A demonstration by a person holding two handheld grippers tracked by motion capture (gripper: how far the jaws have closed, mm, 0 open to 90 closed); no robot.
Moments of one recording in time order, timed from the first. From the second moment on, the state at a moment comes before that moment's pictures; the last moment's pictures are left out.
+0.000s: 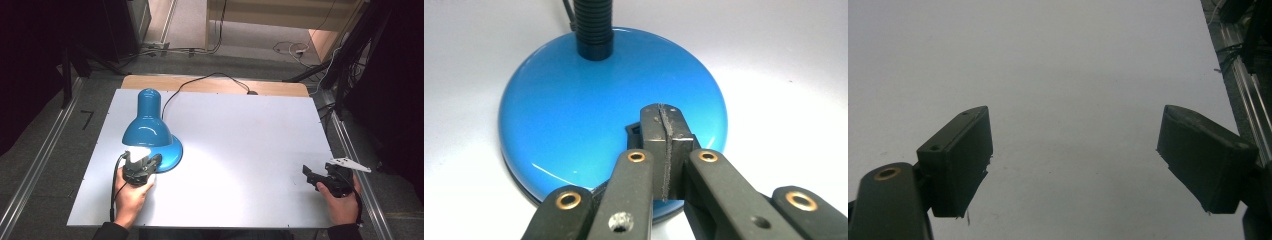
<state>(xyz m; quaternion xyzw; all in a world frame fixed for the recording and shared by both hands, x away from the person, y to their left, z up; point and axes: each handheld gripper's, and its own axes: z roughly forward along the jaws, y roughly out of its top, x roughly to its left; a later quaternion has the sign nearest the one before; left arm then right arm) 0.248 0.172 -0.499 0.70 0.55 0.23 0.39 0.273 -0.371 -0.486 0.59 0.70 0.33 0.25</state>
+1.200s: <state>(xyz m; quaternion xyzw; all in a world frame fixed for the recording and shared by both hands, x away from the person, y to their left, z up) 0.239 0.187 -0.488 0.67 0.56 0.25 0.42 0.273 -0.373 -0.486 0.59 0.70 0.33 0.25</state>
